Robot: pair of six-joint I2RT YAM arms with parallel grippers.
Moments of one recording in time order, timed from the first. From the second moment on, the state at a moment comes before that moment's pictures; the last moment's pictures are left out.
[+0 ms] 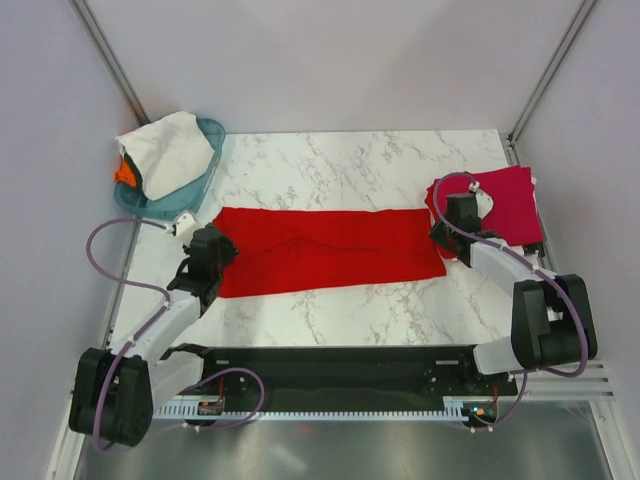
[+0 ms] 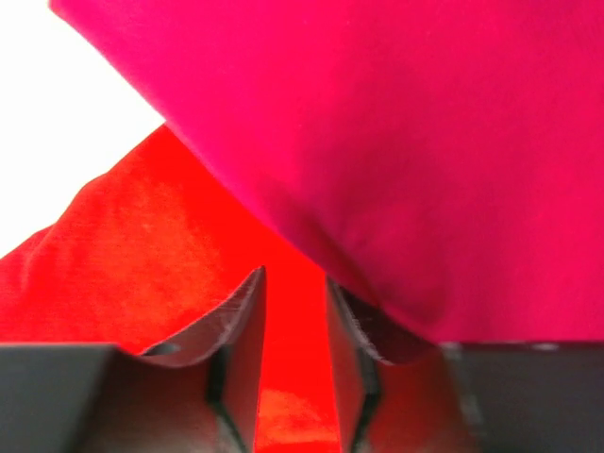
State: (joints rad) left arm -0.21 1.06 0.45 0.06 -0.41 -0.71; right arm 0.12 1.44 0.76 -0.12 0.20 0.70
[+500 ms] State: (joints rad) left arm -0.21 1.01 0.58 -0.09 -0.39 -0.74; right arm 0.30 1.43 0.89 -0.10 0.27 0.63
